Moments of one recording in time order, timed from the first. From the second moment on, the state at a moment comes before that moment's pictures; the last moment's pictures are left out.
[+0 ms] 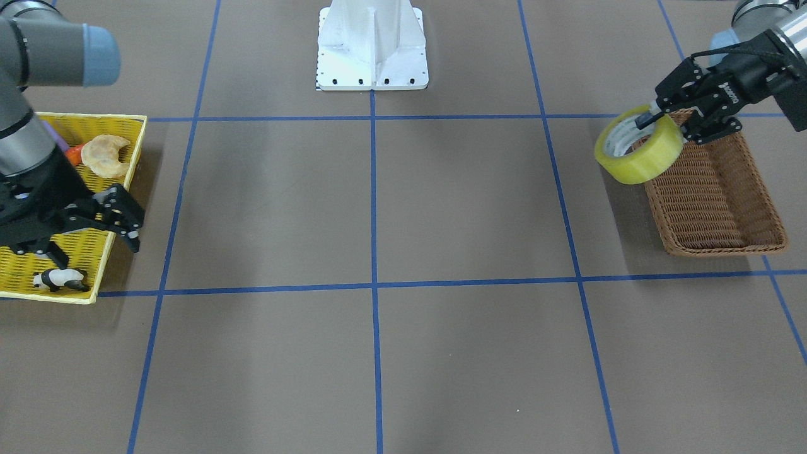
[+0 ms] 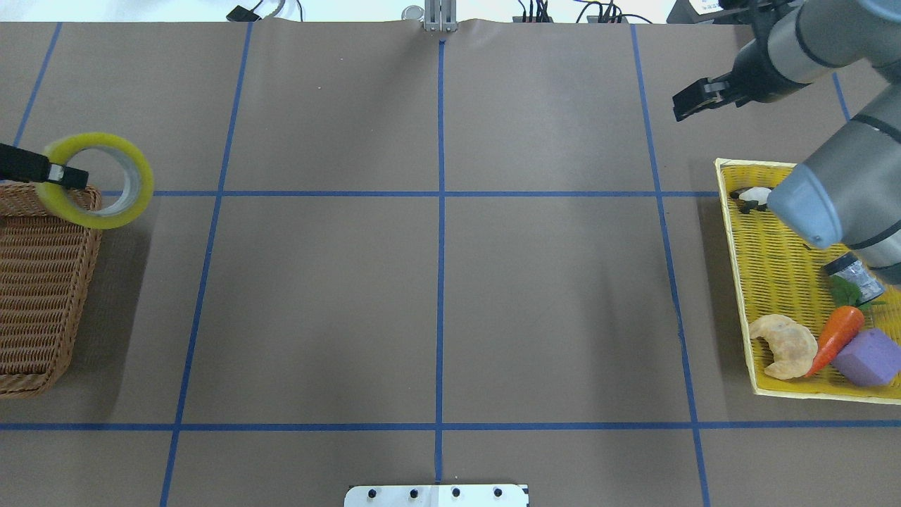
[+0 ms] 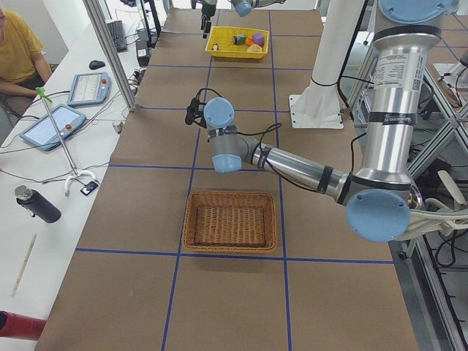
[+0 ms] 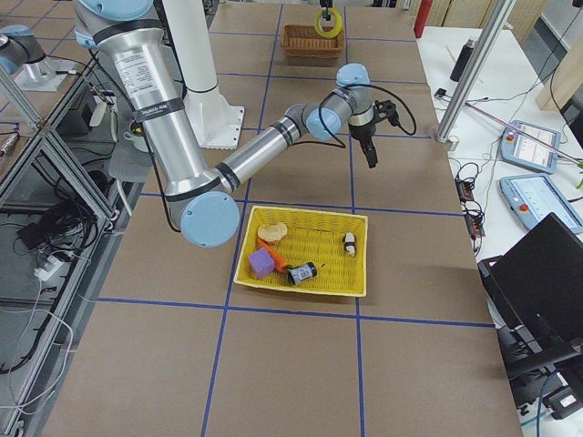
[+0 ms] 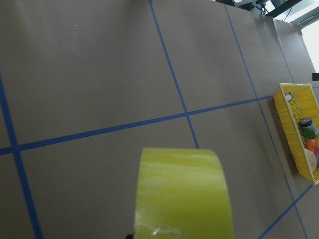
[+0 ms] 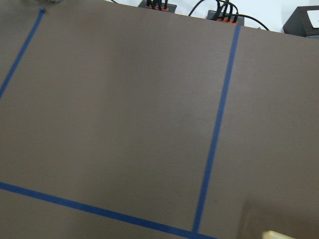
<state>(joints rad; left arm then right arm) -1.24 -1.59 -1.78 -2.63 -2.66 -0.96 1.09 -1.23 1.80 -1.43 2.08 0.51</state>
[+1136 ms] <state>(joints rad) -1.35 -1.30 -1.48 -3.05 -2.67 -1.13 1.54 -1.52 1.72 -1.71 2.26 -0.15</state>
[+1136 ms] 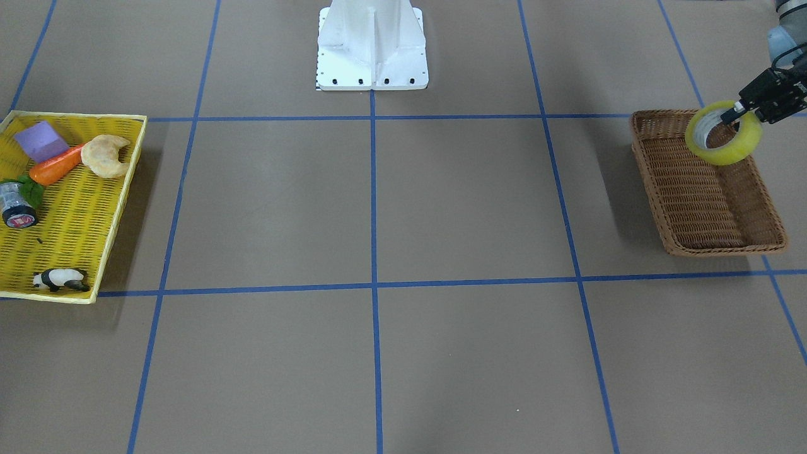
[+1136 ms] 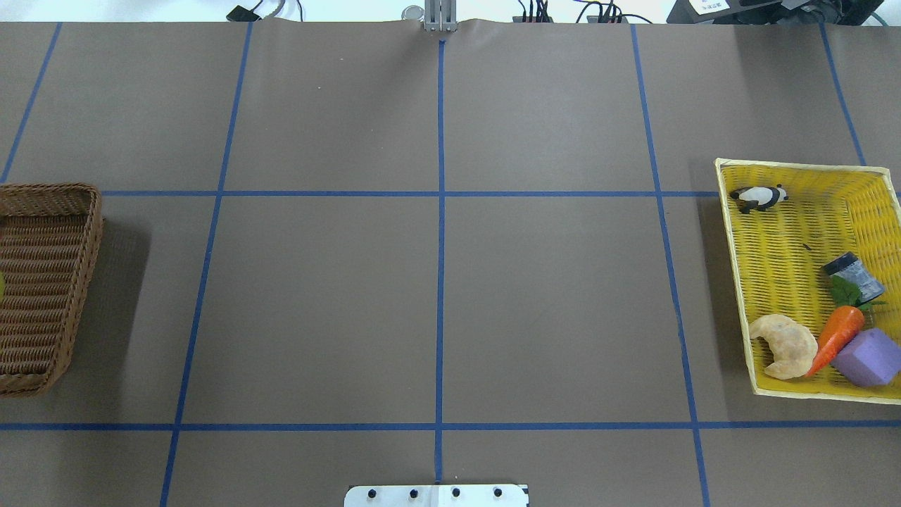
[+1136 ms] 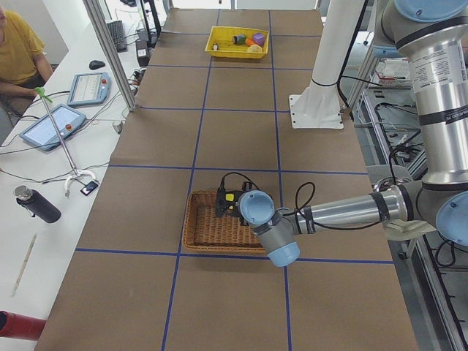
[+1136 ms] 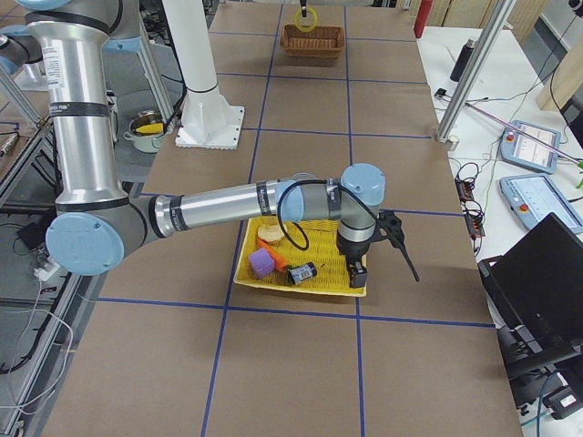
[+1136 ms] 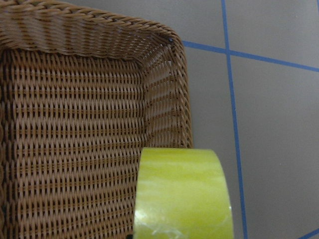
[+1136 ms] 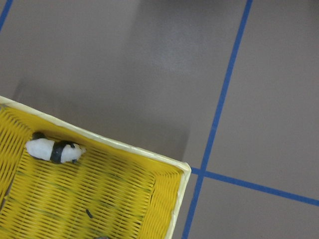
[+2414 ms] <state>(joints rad) -1.33 -1.53 -1.20 -3.23 -2.59 -1.24 1.55 -1.56 1.71 -1.72 2.24 -0.17</state>
